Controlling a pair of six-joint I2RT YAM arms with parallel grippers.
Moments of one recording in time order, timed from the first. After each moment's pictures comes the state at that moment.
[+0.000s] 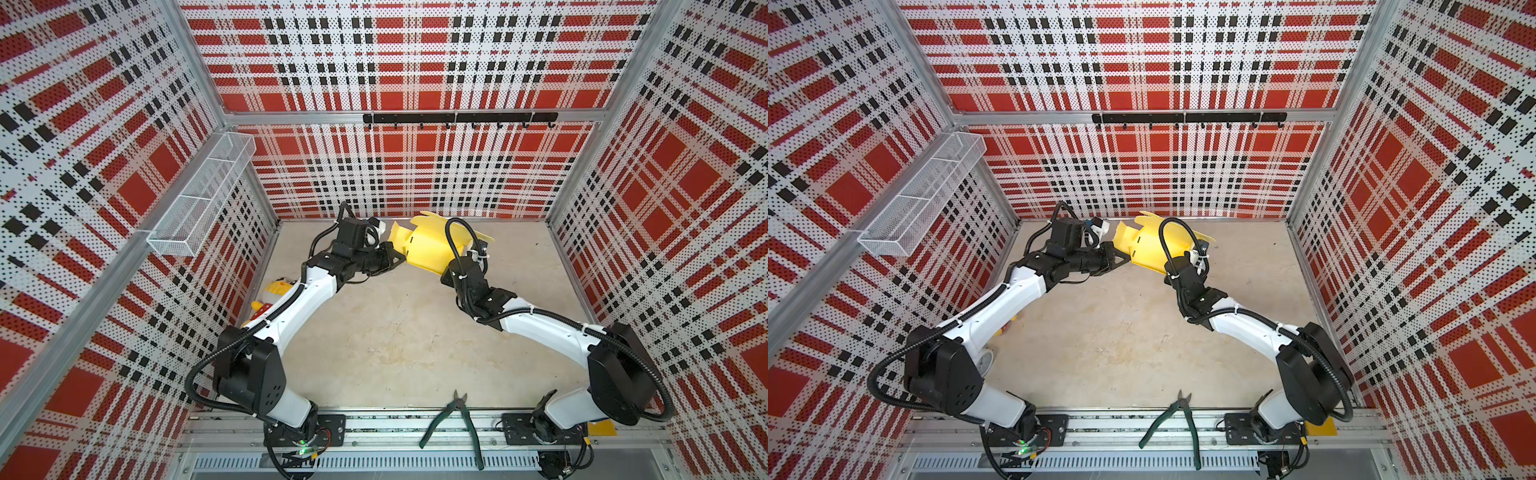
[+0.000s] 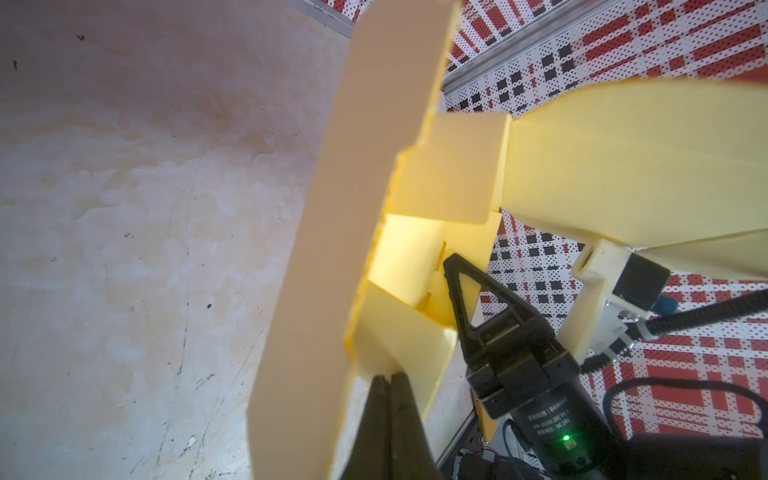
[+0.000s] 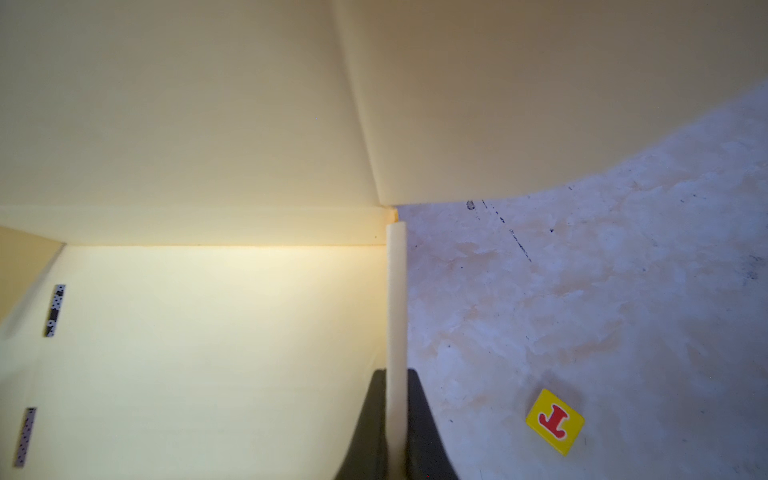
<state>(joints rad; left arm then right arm) -0.40 1.53 1.30 -0.38 0.54 -0.66 0.70 1.50 0.98 0.01 0.59 0.74</state>
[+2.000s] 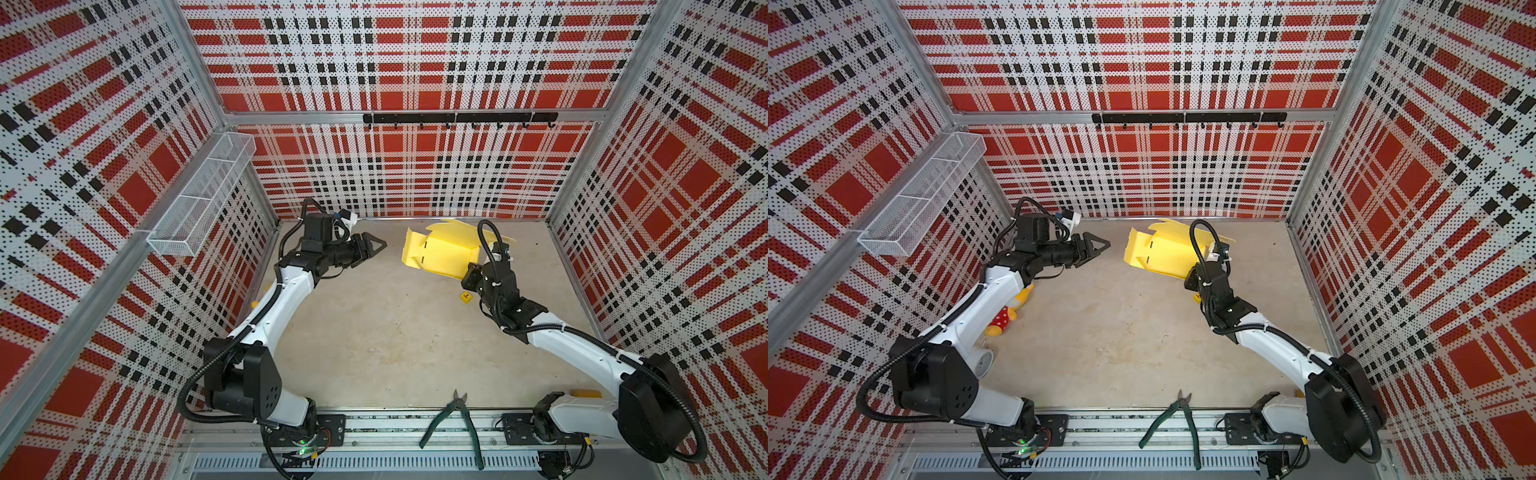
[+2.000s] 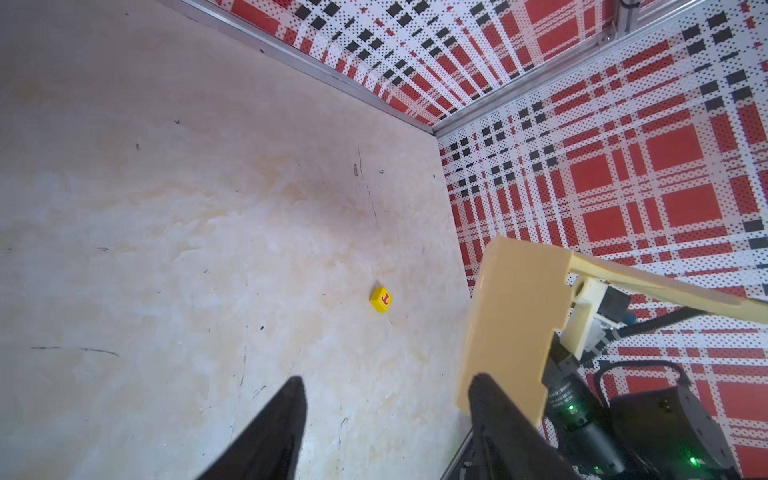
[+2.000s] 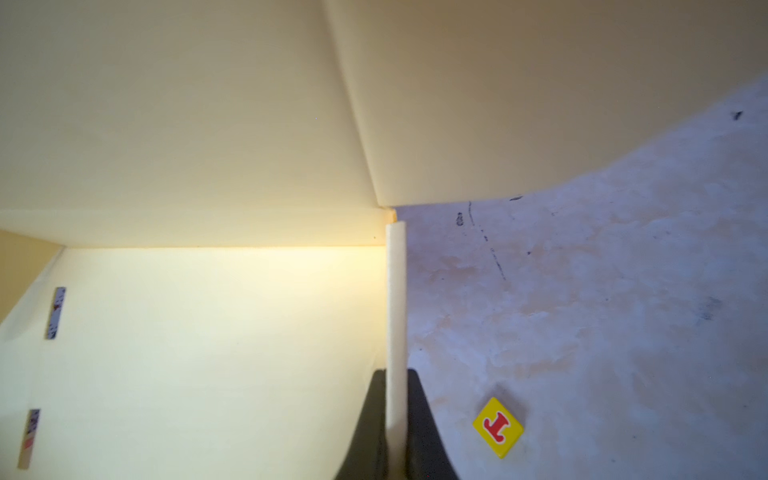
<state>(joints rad) -0.20 1.48 1.26 -0.34 0.72 -0.59 0.56 1.30 0.80 0.11 0.33 0.59</state>
